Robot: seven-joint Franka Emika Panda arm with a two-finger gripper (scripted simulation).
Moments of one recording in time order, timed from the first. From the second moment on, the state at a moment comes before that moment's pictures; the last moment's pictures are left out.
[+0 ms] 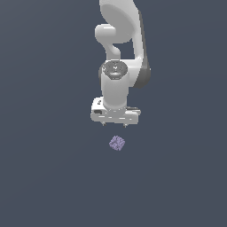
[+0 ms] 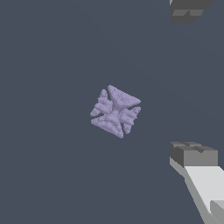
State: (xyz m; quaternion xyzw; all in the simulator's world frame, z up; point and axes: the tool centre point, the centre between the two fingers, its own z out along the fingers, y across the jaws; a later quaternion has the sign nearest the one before) arm 0.006 0.005 0.150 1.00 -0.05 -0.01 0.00
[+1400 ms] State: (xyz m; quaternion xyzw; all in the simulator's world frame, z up) arm 0.046 0.020 0.088 0.96 -0.27 0.00 0.00
